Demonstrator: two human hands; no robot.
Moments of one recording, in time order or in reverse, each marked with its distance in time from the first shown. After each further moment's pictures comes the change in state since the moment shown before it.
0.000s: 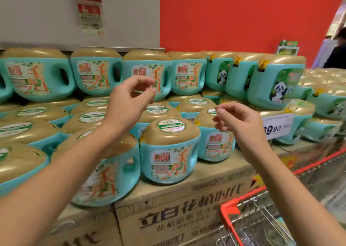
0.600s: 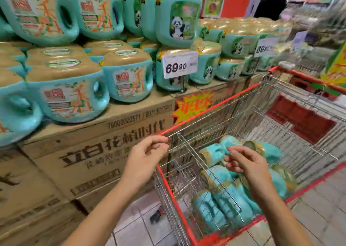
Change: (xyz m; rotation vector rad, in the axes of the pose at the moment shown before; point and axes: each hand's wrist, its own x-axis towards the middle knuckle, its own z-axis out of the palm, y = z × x) left_hand -0.275 0.030 0.206 -0.222 -0.419 -0.473; right_hand -0.240 0.086 -0.269 0.026 0.307 0.529
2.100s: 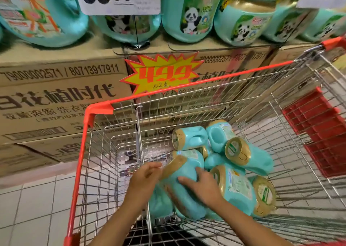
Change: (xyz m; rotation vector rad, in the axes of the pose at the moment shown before) left_hand 0.064 -0.118 0.285 -0.039 0.300 -0.714; right_hand 0.190 0.160 -0.150 -0.866 -0.600 0.231
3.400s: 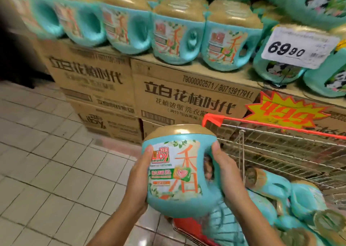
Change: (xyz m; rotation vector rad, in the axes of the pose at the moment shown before) left_hand -0.127 -0.063 -0.227 -0.881 0.322 0.185; right_hand -0.113 -0.226 0.122 0.644 -0.404 -0.330
